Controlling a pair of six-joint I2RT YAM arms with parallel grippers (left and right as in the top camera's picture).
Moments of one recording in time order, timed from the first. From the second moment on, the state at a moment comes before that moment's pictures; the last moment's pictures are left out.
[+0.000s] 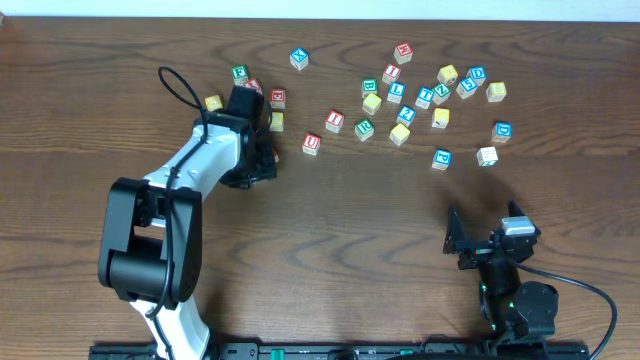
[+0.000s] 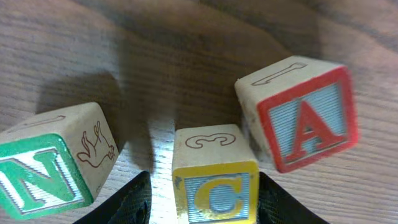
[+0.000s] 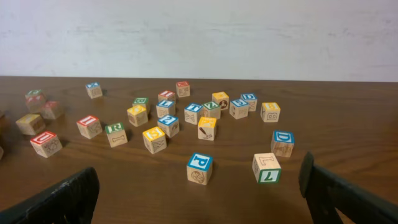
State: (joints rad) left arm -0.21 1.93 1.23 -0.73 0.05 -0.44; right arm 0.06 0.02 0.01 -0.07 -0.05 0.04
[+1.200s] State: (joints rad) left arm -0.21 1.92 1.22 -0.74 0.07 -0.44; right arm 0.06 0.02 0.01 -0.07 -0.05 0.04
